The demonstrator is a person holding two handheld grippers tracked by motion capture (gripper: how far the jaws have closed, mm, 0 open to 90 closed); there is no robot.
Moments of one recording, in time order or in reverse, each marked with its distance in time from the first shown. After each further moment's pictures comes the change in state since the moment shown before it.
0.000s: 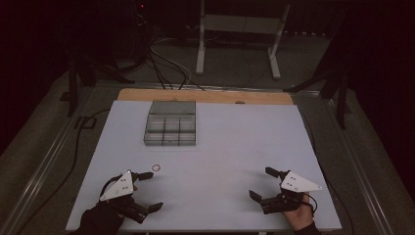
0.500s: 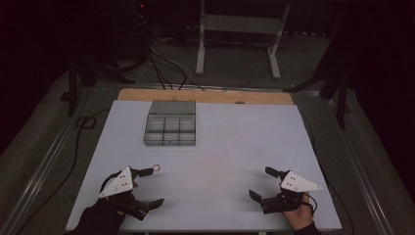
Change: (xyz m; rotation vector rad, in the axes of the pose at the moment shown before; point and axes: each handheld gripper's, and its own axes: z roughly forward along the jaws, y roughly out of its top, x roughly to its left) left arm 0.002 0.014 -0.002 -0.024 0.009 -0.004; right arm 0.000 0.000 0.001 -0.002 -0.001 0.003
